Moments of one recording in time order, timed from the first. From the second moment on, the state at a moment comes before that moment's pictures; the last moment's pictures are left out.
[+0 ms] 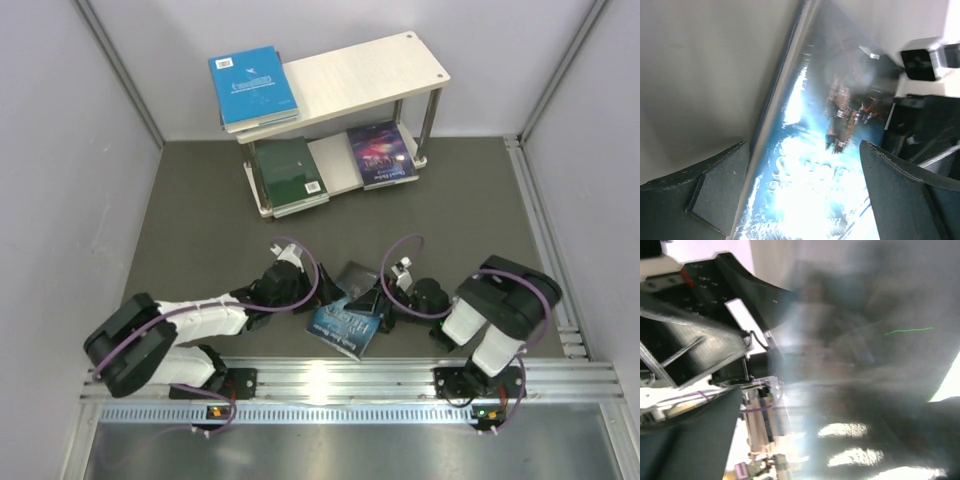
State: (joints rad) left arm -0.82 1.34 0.40 0.37 0.08 -1.03; right arm 0.73 1.75 0.08 1.33 -0.45 1.33
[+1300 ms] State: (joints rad) left arm -0.76 0.70 0.29 0.22 0.04 -0.92; right arm 0.68 0.94 0.33 0.47 -0.58 1.17
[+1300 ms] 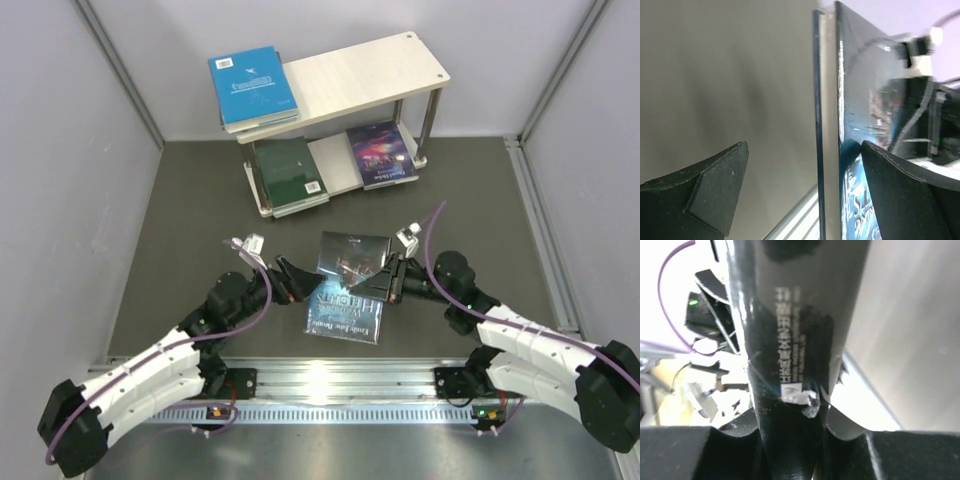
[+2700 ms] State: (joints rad) left arm -0.75 0.67 0.22 0.42 -0.16 -1.17; right arm 0.69 1.01 0.11 1.18 -0.49 1.41
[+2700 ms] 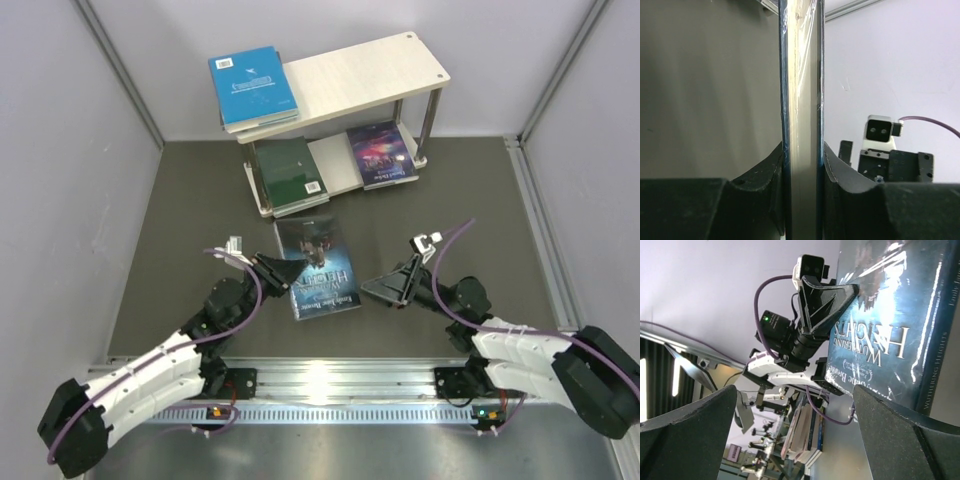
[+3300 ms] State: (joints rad) left arm -0.75 0.50 0.32 0.32 -0.15 -1.14; right arm 0.69 0.56 0.08 0.72 -0.28 1.22
